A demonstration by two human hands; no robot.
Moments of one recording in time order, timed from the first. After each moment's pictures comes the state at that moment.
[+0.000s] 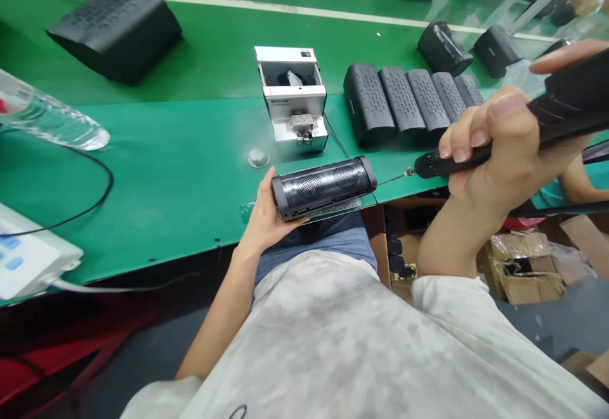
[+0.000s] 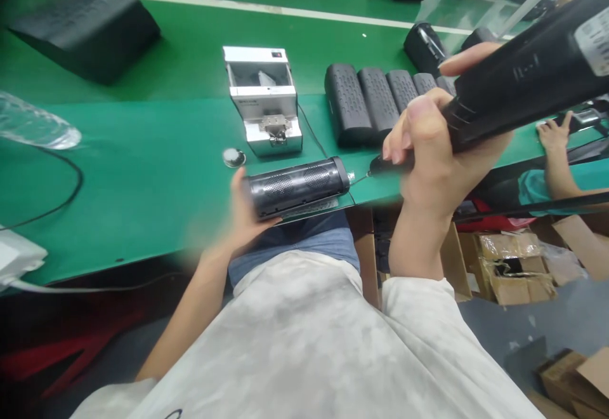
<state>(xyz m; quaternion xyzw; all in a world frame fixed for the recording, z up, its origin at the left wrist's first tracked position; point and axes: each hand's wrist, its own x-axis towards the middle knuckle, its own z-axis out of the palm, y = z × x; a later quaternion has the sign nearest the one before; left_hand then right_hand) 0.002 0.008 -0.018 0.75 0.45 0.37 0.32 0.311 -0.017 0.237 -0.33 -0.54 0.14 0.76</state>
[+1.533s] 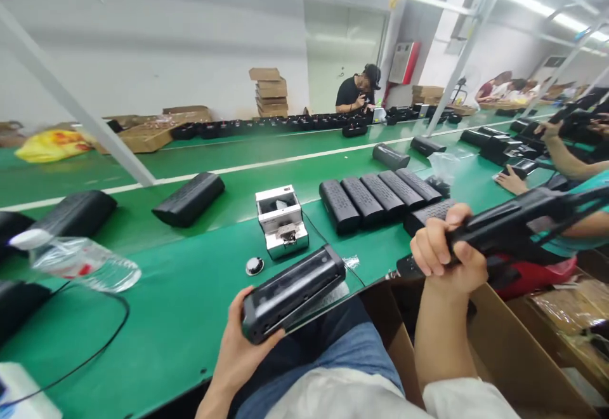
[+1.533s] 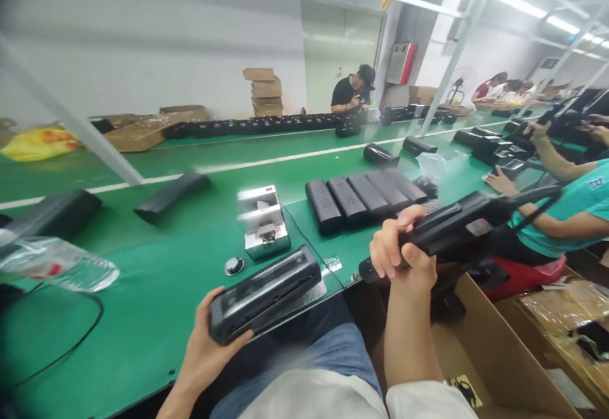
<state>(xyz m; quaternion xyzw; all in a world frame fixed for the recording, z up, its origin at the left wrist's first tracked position) -0.037 -0.013 0.016 0.65 0.55 0.42 0.33 0.375 -0.073 0.214 -0.15 -0.50 0.36 0.77</state>
